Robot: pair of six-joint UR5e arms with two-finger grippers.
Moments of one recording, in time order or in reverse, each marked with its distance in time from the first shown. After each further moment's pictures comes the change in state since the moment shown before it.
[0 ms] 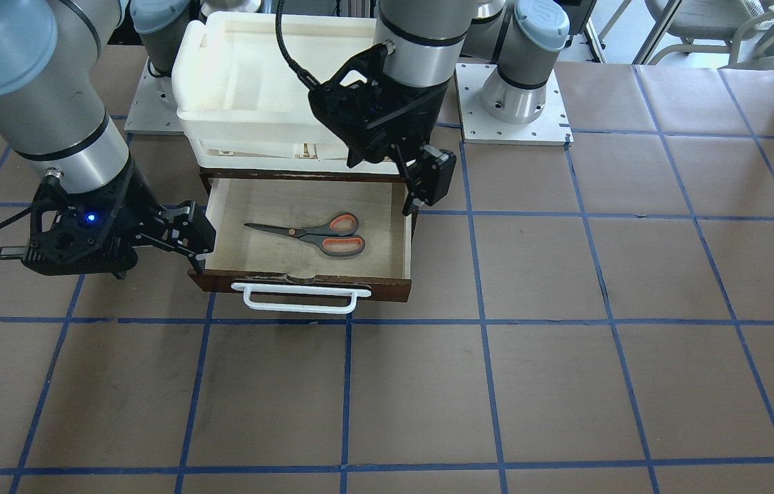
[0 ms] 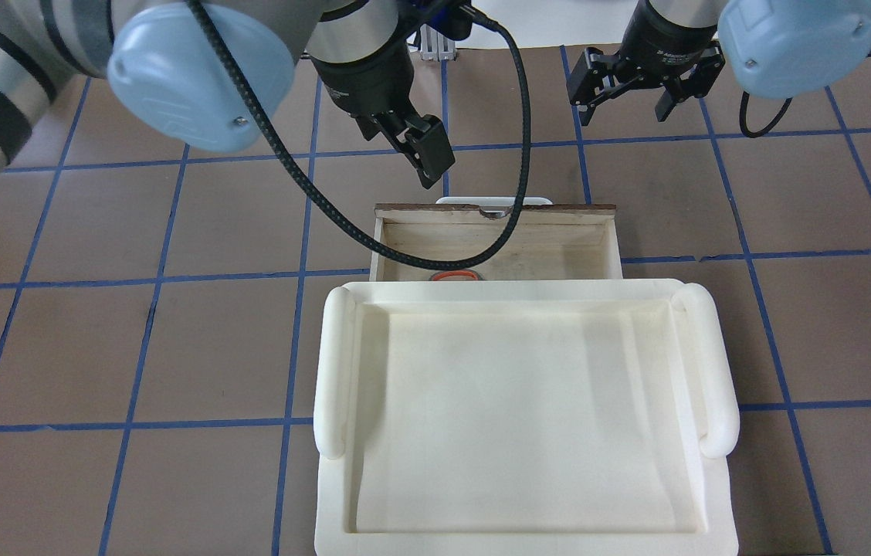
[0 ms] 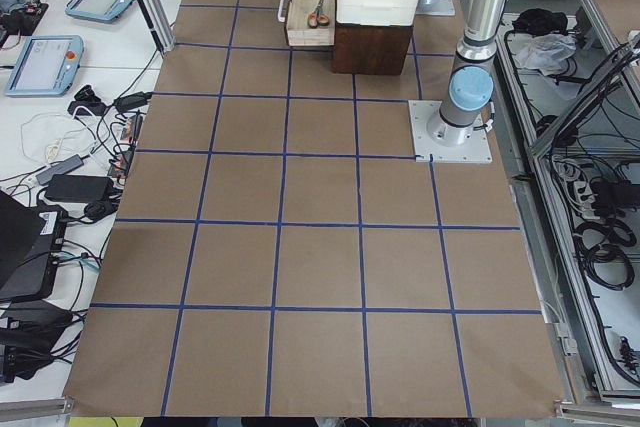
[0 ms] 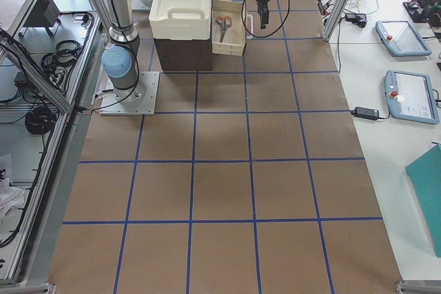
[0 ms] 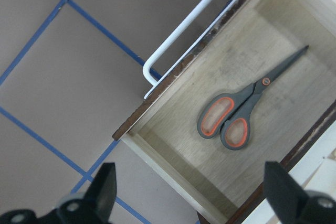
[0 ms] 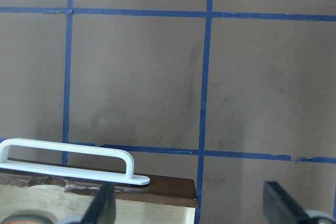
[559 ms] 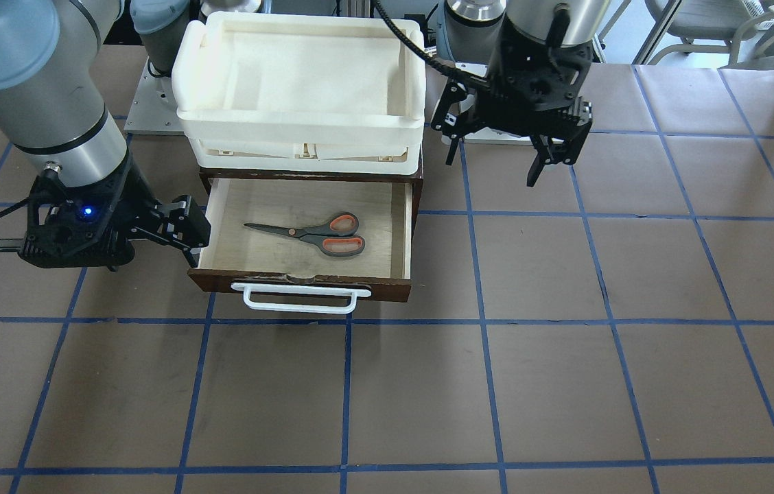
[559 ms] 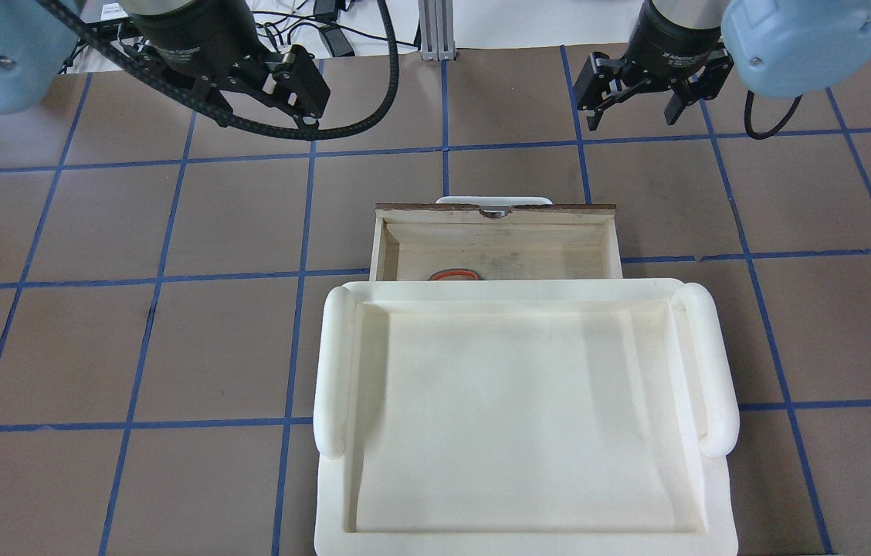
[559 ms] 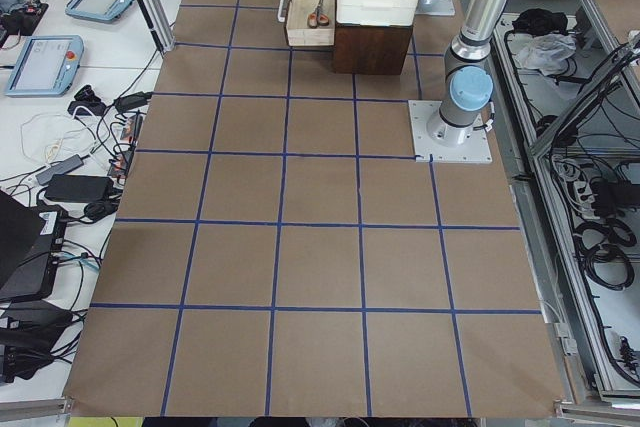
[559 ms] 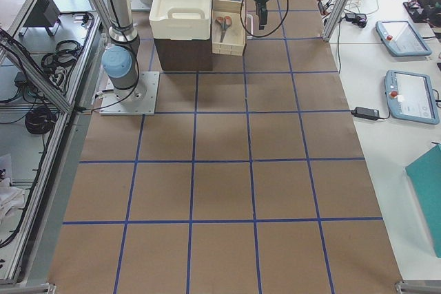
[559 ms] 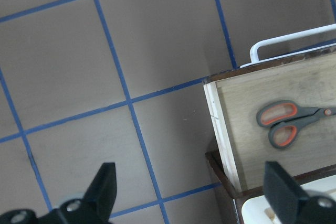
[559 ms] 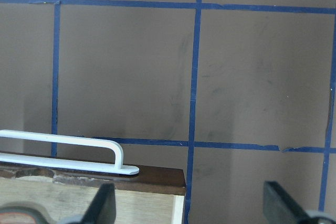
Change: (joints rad) left arm 0.192 0.109 -0.023 -0.124 0.046 -0.271; right arm 0.001 -0.010 0.001 0.026 -0.036 0.001
